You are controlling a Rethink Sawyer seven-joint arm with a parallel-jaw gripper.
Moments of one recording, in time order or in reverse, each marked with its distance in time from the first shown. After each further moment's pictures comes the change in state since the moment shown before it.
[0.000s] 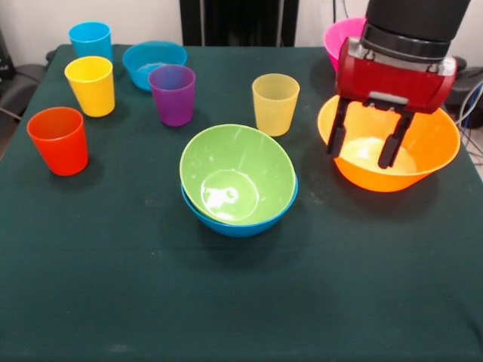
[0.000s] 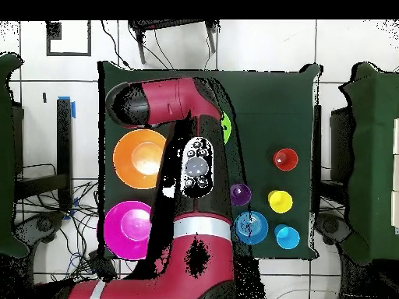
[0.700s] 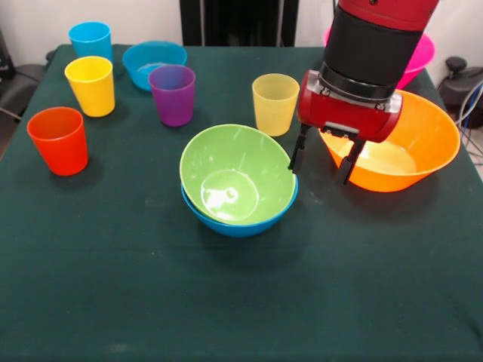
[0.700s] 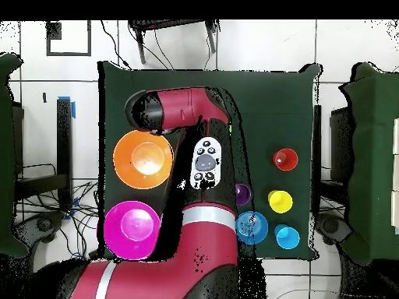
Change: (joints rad) arm -0.010 0.075 -0.038 0.007 0.000 -0.007 0.000
